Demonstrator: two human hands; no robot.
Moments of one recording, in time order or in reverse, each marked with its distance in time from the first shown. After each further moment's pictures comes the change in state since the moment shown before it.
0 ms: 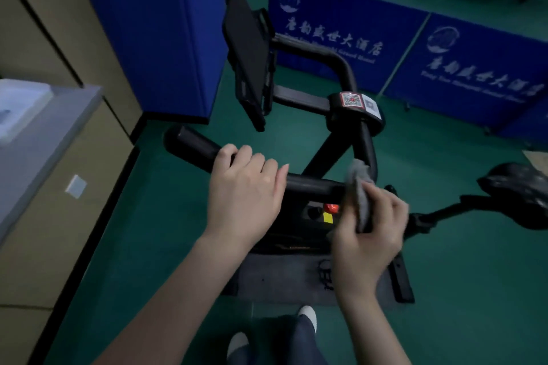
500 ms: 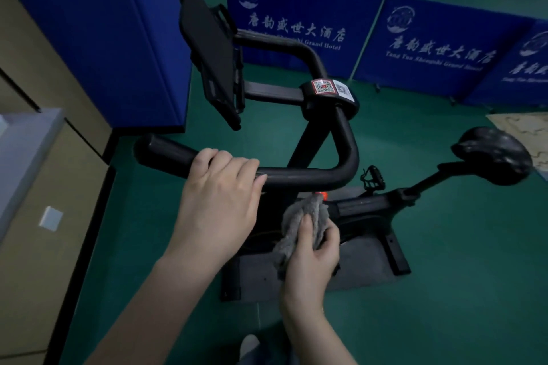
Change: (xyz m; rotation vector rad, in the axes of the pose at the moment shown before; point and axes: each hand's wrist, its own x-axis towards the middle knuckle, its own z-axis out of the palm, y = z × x) left_hand -0.003 -0.021 -0.017 -0.183 -0.167 0.160; right_hand -0.064 -0.023 0.026 0.434 0.070 0.839
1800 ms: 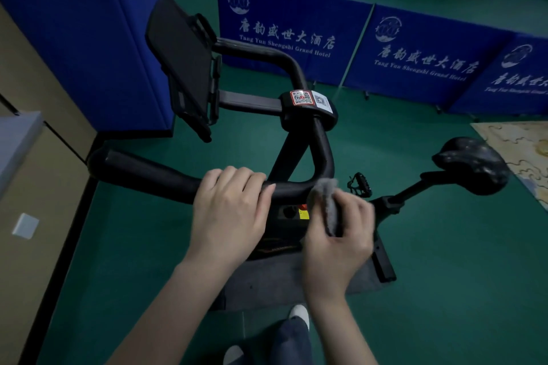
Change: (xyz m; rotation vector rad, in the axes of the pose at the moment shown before) left_hand 0.015 0.042 0.029 -0.188 0.095 -0.057; right_hand 0.057 -0.043 -0.022 -0.398 0.122 -0.834
